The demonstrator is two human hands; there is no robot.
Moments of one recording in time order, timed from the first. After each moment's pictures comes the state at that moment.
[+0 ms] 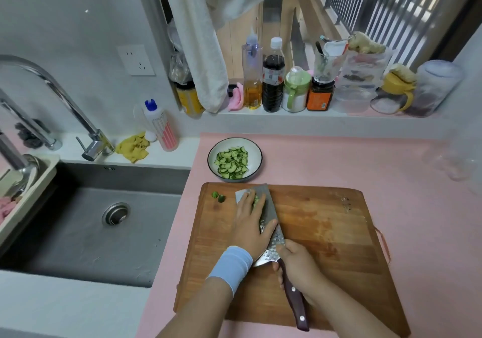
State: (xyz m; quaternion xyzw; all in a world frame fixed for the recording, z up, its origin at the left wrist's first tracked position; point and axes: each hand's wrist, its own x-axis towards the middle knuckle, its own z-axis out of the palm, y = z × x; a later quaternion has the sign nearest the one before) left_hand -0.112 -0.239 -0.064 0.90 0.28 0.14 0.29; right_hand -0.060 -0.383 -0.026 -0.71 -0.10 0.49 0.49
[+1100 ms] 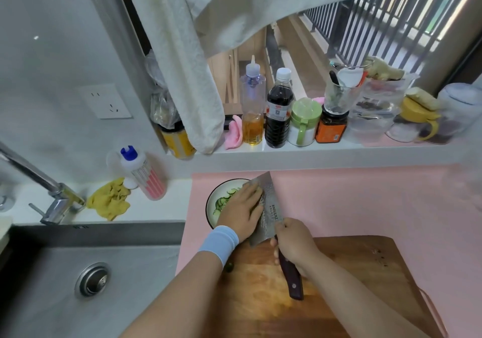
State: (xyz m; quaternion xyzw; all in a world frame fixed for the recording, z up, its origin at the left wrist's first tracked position) left_hand -0.007 -0.041 -0.058 0.95 0.15 0.13 0.25; right_hand 0.040 -0.204 0.005 -0.78 -0.04 0.41 0.48
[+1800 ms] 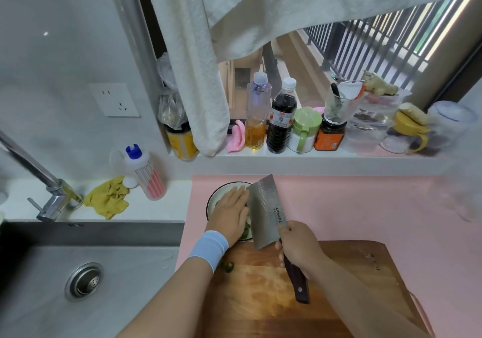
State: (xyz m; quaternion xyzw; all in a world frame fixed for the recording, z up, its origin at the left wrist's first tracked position) left_hand -0.030 -0.026 -0.056 0.96 0.18 0.09 0.19; right_hand 0.033 -0.212 0.021 -0.80 -0.07 0.38 0.45
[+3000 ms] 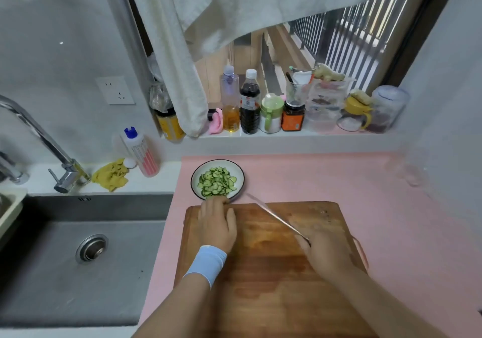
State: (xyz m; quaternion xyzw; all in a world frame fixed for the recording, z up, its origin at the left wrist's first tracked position) left_hand -0.113 -0.202 -0.010 0.87 0.35 0.27 0.22; right_hand 0.018 -0.418 0.010 -0.92 -0.37 0.08 0.13
